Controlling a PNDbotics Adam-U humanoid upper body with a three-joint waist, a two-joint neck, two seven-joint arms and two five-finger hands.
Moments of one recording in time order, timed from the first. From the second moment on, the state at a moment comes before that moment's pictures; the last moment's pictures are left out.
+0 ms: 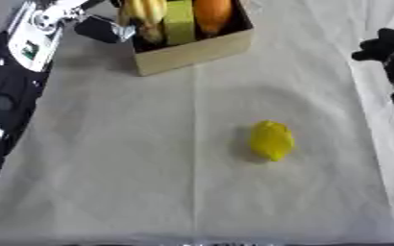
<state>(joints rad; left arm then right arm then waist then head) -1.18 0.30 -0.12 -0.81 -0.69 -0.41 -0.35 -0.10 -0.38 -0.02 -1.98 -0.05 -0.29 0.02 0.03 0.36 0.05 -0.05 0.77</state>
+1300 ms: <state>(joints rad) -1.16 0.31 -0.11 -0.87 -0.81 -0.37 -0.29 -0.08 -0.38 -0.02 -1.98 -0.07 -0.27 0.03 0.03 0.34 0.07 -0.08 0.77</state>
